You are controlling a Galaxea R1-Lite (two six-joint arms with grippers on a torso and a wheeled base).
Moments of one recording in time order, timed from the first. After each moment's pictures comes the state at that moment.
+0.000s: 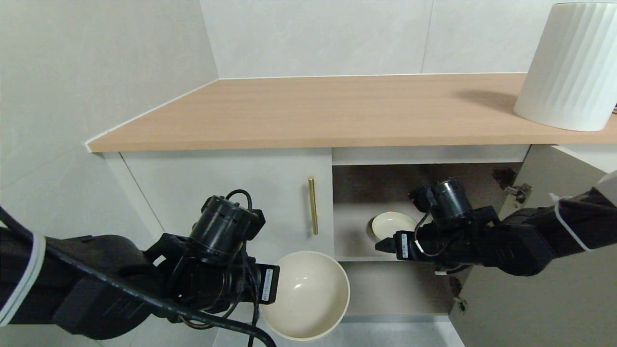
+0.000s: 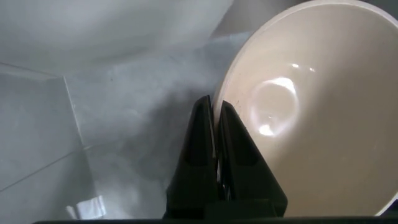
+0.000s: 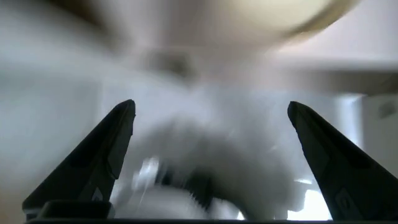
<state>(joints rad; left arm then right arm) -0.61 1.75 -0.80 -0.07 0.13 -0.39 0.54 1.96 -1.00 -0.21 -0.03 0.45</state>
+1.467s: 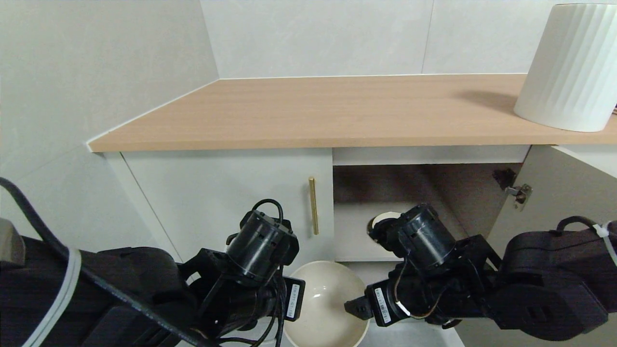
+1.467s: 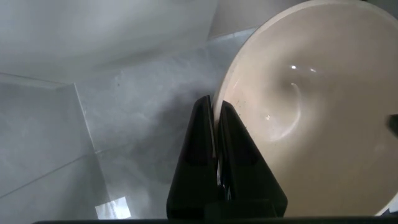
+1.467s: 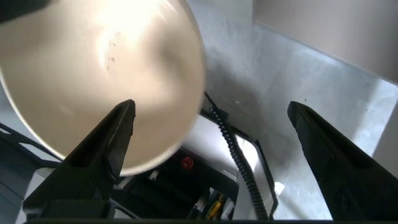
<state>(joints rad) -0.77 1.79 -0.84 -0.06 0.27 -0.42 0.83 1.86 -0.97 -0.04 -0.06 0.40</state>
